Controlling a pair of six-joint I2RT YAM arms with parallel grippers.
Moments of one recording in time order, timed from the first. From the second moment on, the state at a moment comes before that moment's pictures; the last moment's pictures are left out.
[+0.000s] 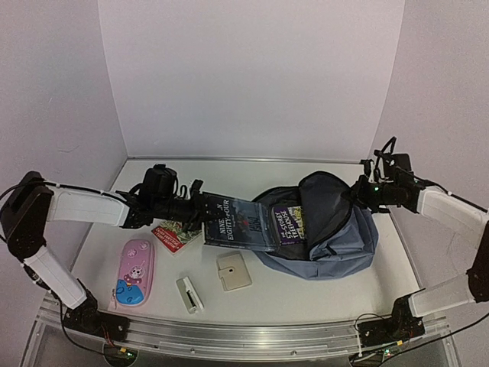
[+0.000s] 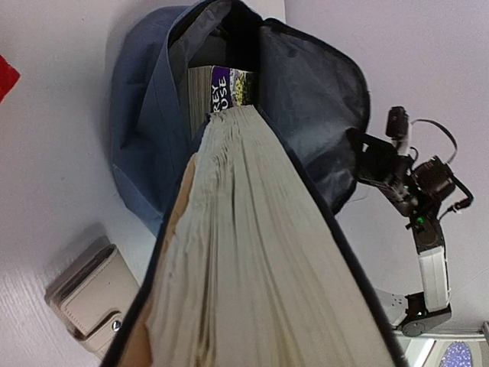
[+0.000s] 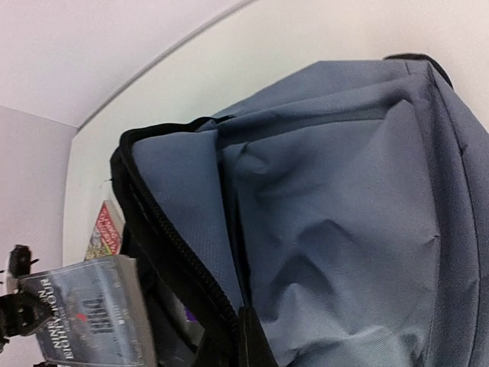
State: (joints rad) left arm -0.68 1.56 0.84 0.24 0.60 -1.13; right arm 0.16 1.27 0.88 -0.31 -0.35 0.57
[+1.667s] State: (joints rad) left arm -0.92 2.40 1.84 -0.04 0.29 -0.96; right arm 0.25 1.16 0.98 -0.34 -0.47 0.65
